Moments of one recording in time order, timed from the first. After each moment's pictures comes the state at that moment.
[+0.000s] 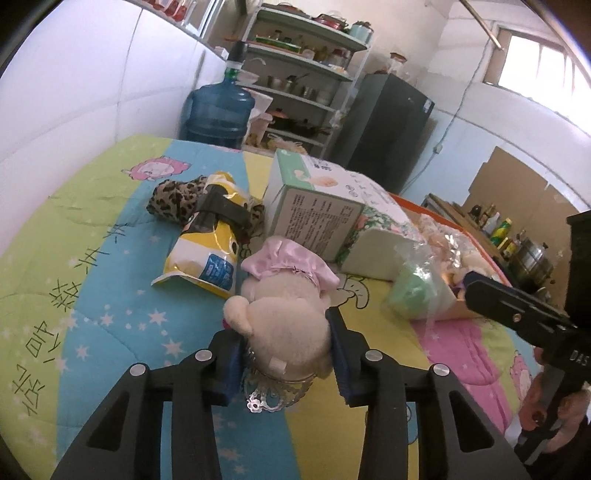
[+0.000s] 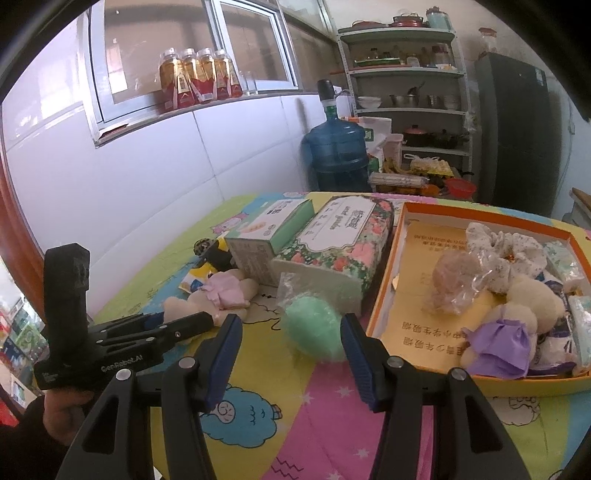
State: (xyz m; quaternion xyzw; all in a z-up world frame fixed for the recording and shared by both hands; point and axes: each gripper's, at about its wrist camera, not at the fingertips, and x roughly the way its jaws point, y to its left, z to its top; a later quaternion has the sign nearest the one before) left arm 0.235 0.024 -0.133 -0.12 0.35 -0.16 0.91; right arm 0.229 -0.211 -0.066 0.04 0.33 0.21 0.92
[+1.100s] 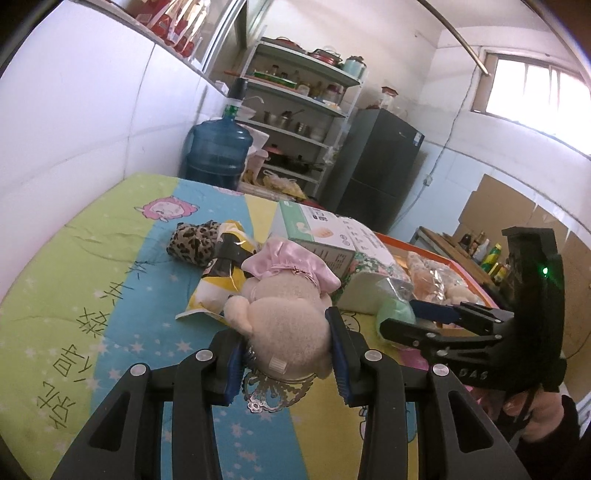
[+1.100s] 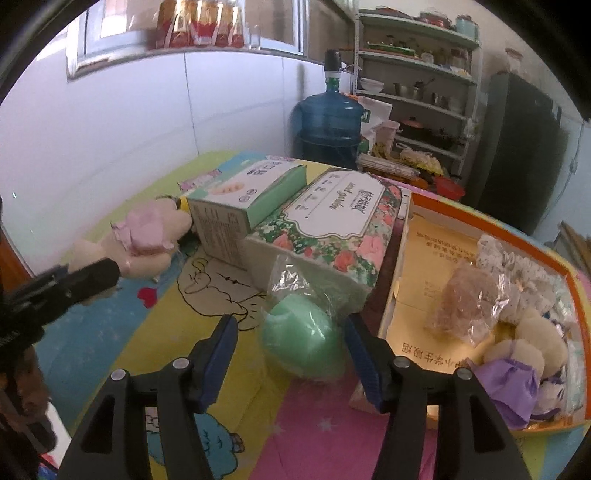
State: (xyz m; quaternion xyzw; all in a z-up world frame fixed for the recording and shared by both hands) left arm 0.213 0.047 -0.109 -0.14 0.28 -0.16 0.93; right arm 0.270 -0.175 -0.093 -0.08 0.38 0.16 0.91
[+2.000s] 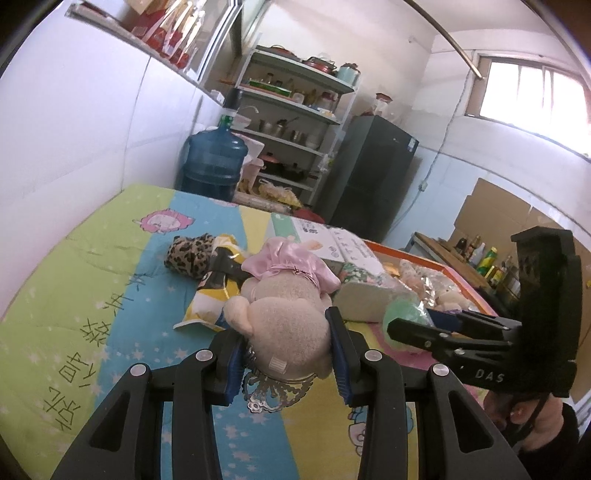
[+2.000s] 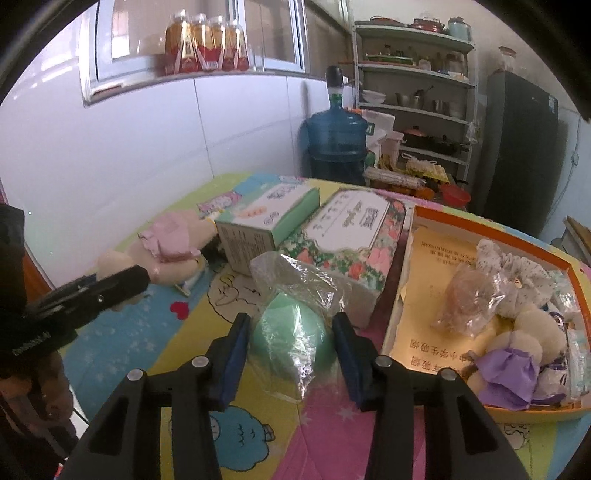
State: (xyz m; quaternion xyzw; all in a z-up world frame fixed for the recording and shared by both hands) left arm 0.202 0.044 -0.098 -0.13 0.26 -0.17 0.94; right arm 0.248 -0.185 -0.072 -0.03 0.35 0.19 0.92
